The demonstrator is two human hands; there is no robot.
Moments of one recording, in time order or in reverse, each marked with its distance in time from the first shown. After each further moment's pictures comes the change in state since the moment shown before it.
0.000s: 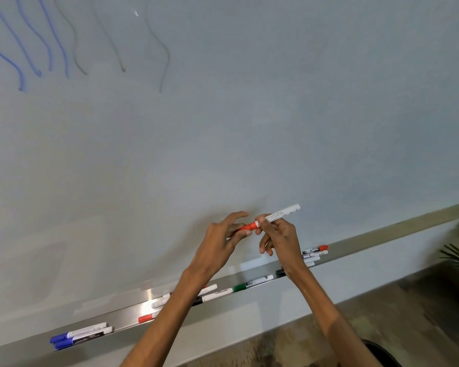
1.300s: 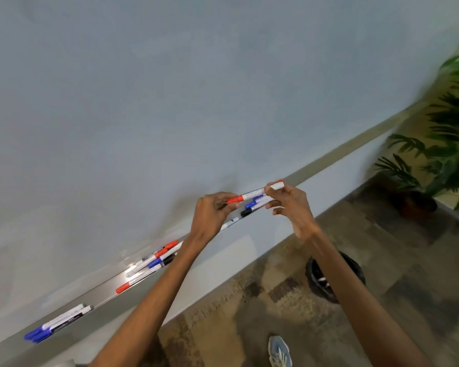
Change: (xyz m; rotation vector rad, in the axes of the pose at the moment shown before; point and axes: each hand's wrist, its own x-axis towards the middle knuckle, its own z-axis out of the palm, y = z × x) left_hand -0.018 -0.018 0.087 -0.122 -0.126 -0.090; right_hand -0.063 0.033 -0.105 0.113 0.279 0.281
